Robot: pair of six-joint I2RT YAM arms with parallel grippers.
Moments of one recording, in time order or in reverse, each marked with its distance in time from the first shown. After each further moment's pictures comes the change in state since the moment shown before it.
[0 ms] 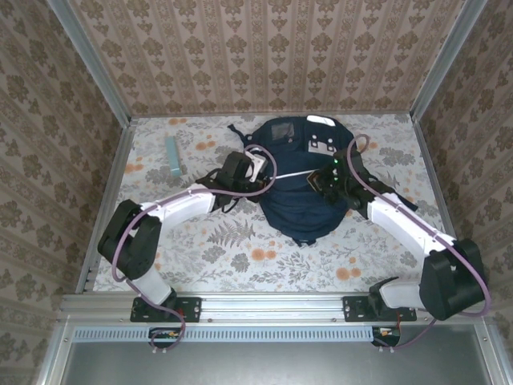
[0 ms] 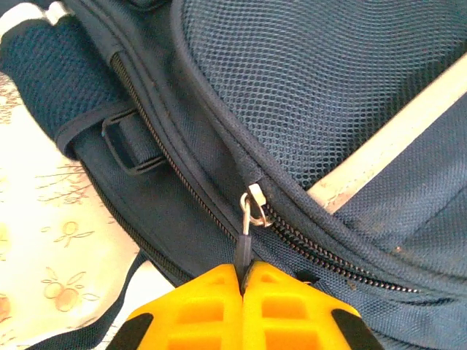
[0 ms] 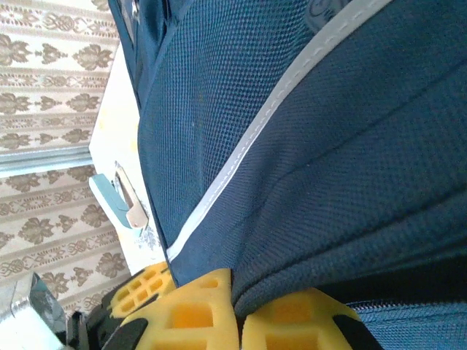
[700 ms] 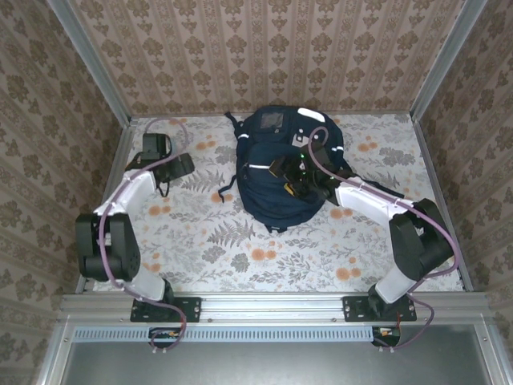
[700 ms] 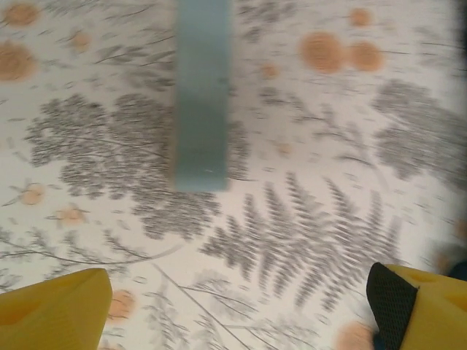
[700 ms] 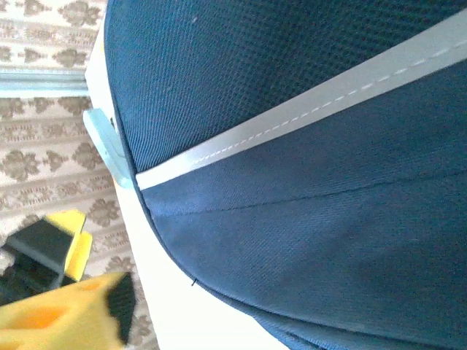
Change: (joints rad) left arm 0.624 -0.061 0.067 -0.279 -0.119 -0.161; right arm 0.132 0.276 0.153 0.132 -0.052 -0.035
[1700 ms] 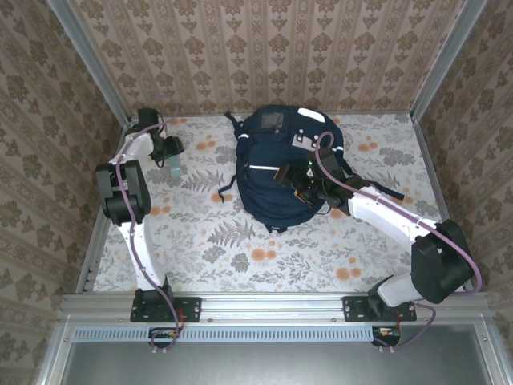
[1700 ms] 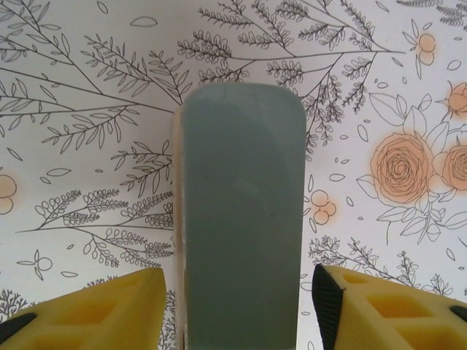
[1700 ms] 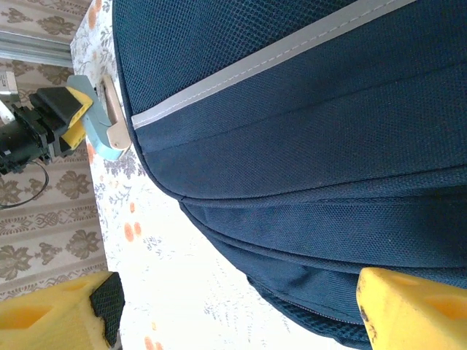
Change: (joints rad) left arm 0.109 0.594 0.636 -0.190 0.159 0.094; right arm 0.022 -0.173 -0.060 -0.154 0.046 -0.125
